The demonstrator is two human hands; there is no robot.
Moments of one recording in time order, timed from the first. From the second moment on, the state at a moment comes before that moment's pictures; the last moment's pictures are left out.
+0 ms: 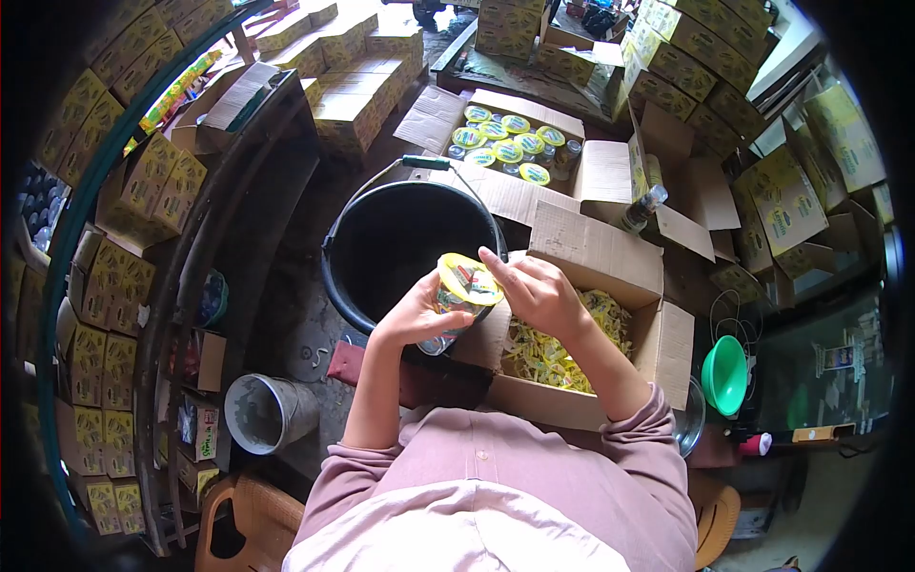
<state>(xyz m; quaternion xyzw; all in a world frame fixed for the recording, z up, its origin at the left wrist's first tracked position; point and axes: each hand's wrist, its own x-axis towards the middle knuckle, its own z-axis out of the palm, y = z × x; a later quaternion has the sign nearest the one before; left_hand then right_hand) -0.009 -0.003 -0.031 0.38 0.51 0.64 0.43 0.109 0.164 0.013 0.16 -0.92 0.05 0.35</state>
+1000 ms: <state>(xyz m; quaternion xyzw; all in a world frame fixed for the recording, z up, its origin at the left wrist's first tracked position) -0.004 0.001 -0.008 0.43 0.56 0.63 0.31 0.106 0.170 0.014 0.13 -0.92 0.06 0.36</state>
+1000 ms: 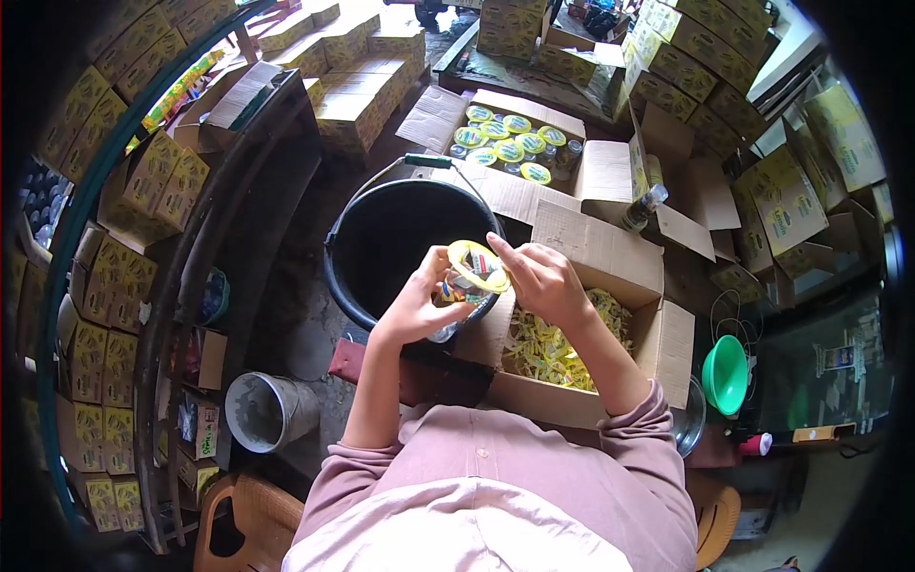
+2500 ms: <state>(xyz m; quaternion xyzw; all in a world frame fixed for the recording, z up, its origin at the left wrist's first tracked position) -0.009 0.003 -0.026 0.38 0.38 0.60 0.59 0.102 0.163 0.025 0.21 -0.90 0.10 0.37</state>
